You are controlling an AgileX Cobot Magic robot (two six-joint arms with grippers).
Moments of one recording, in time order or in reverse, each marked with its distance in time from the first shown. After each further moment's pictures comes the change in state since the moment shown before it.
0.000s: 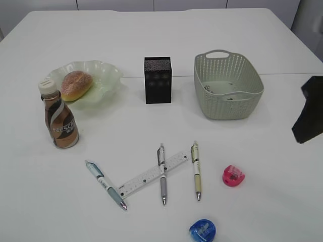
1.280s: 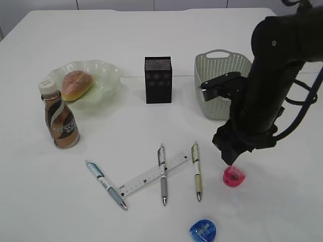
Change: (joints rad) left arm 0.000 -0.008 -0.010 -0.044 0.028 -0.028; right arm 0.184 0.573 -0.159 -0.146 -0.235 -0.268
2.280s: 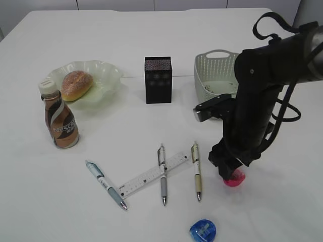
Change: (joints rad) left arm 0.000 -0.042 0.000 -0.031 0.002 0.000; right arm 0.000 0.145 -0.006 -0.020 -0.046 -0.002
